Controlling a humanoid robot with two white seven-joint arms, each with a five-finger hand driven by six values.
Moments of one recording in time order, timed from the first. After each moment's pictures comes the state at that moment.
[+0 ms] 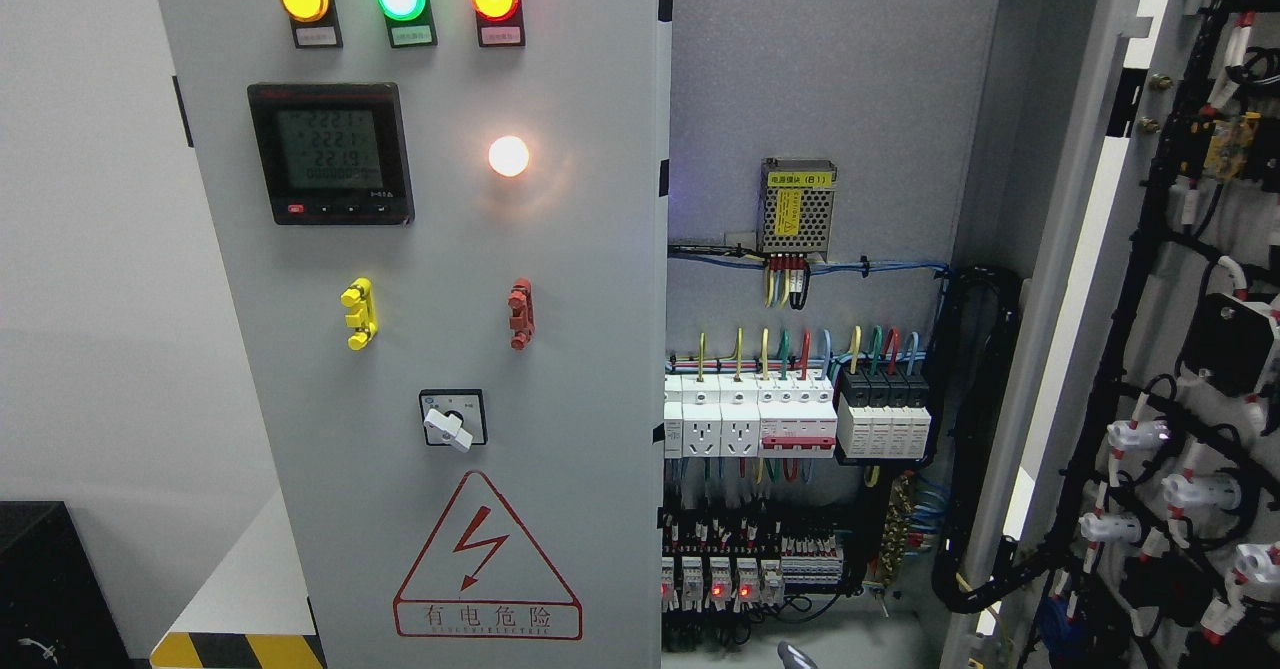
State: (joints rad) left arm 0.00 0.00 -0.55 0.08 0.66 -0.16 -0.18; right arm 0.19 -0.05 0.27 -2.03 0.00 -0.23 0.07
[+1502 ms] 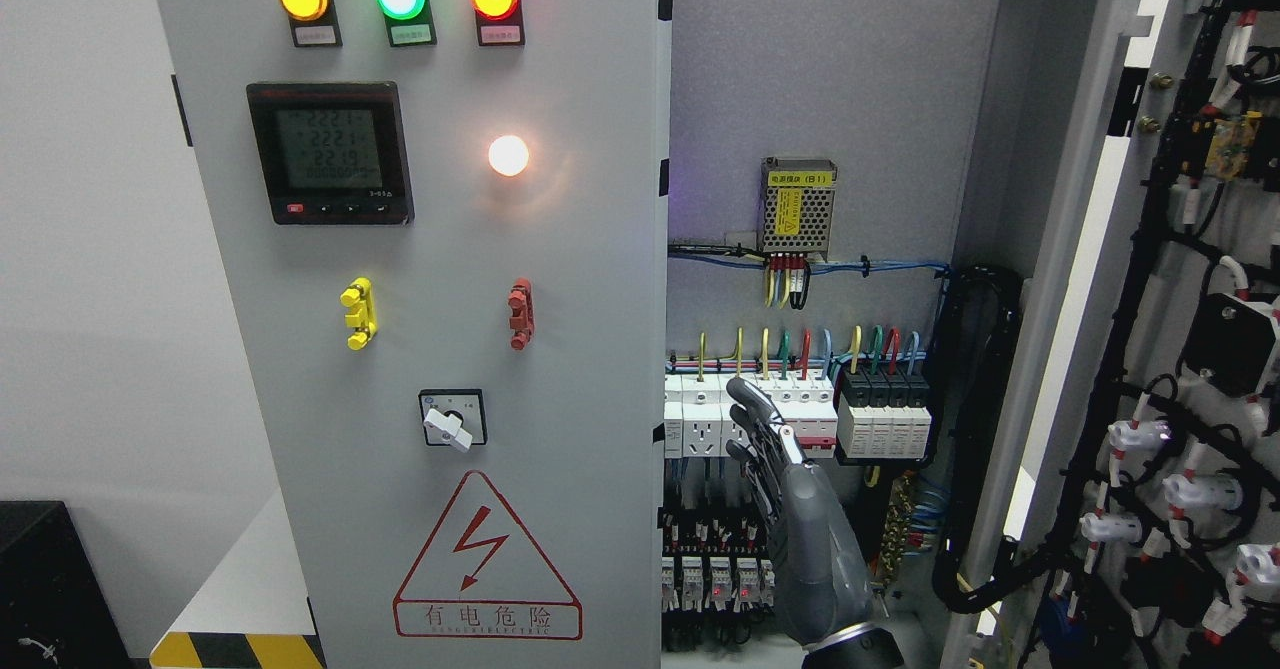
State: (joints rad) left arm 0.00 0.00 -0.55 0.08 0.66 -0.16 -0.18; right arm -0.34 0.10 0.23 -1.85 -0.10 0.08 0.06
